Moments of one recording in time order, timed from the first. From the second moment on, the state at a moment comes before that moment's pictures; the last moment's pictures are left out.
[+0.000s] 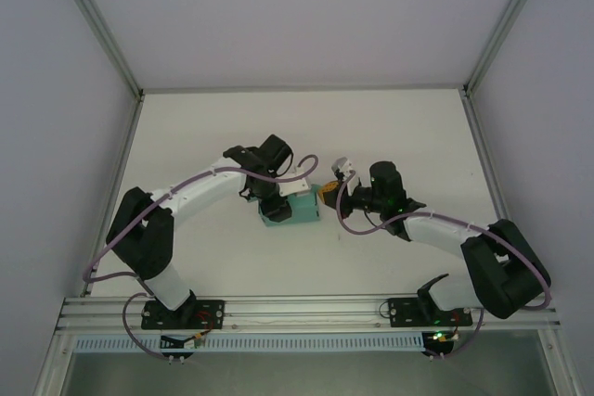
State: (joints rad) left arm -0.66 1.66 1.26 -0.89 0.18 0.56; right arm 0.52 1.35 0.52 0.41 -0.59 0.01
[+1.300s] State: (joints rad) left arm -0.69 1.77 1.38 -0.96 0.14 0.60; right arm 0.50 1.41 0.81 -0.09 -0.55 -0.14
